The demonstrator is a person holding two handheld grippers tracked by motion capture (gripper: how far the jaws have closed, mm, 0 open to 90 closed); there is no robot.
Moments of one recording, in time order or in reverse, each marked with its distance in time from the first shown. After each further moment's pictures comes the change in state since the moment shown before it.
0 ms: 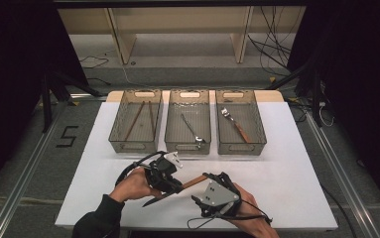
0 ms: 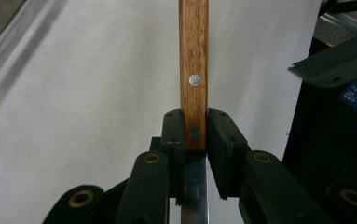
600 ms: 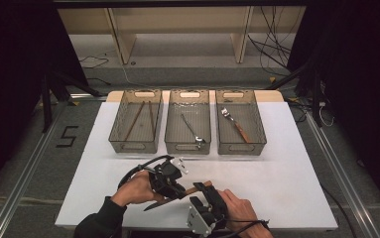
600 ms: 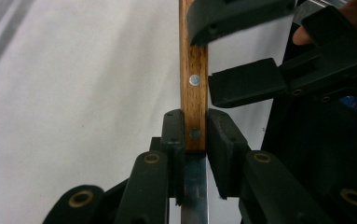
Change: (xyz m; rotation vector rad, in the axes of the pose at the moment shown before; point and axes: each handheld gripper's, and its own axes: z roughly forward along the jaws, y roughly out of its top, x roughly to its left) left arm -0.018 0.008 0.000 0.042 -0.022 0.033; right arm 0.046 -0.003 0.018 0.093 -0.203 -0.441
